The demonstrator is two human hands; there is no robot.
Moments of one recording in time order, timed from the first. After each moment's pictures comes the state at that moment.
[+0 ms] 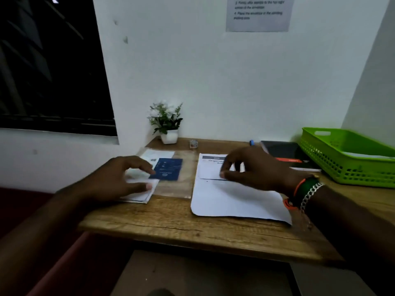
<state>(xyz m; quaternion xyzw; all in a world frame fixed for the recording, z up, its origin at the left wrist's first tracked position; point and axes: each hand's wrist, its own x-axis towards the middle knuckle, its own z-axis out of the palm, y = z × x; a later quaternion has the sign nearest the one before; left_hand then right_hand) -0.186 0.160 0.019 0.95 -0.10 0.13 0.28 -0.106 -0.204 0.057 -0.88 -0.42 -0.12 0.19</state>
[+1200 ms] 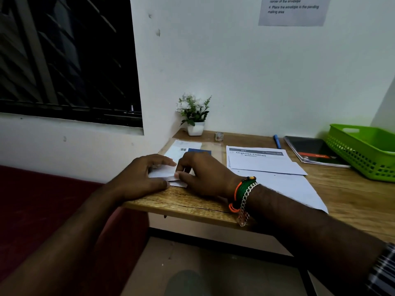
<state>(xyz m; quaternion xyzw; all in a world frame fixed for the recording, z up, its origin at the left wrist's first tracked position) -0.219 0.193 -0.011 0.91 -0.09 0.14 0.37 -0.156 -0.024 0.018 -0.84 -0.48 -0.09 0.24</state>
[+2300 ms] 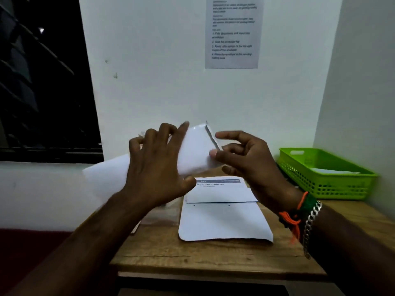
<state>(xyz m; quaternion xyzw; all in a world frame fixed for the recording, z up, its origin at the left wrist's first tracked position) -0.194 0.016 0.101 0.90 -0.07 0.43 -0.02 -0.175 -0.195 0.113 -0.65 -0.27 -0.08 0.70</state>
